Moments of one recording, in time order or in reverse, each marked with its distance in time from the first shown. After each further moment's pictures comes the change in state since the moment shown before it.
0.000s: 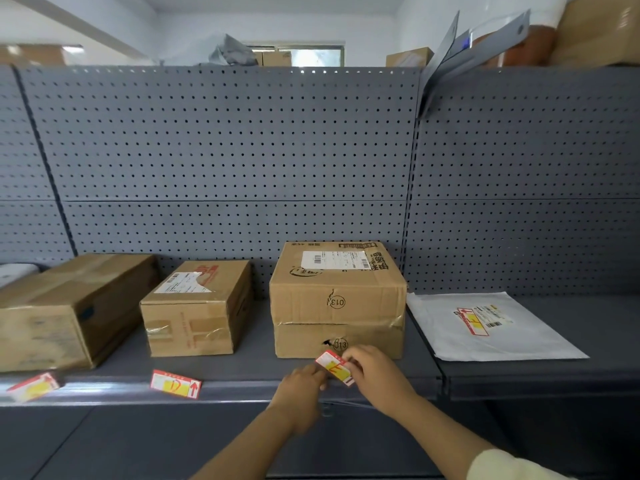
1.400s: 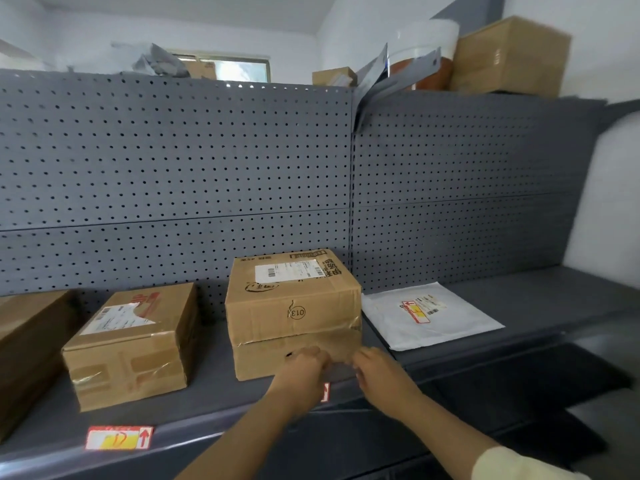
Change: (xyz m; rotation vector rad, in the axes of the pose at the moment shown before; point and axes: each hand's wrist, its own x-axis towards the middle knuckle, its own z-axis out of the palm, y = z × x) left_hand 0.038 0.032 -0.031 -0.041 0.122 0.269; right_hand -0.038 0.014 -0.040 -0.277 0.014 0.155
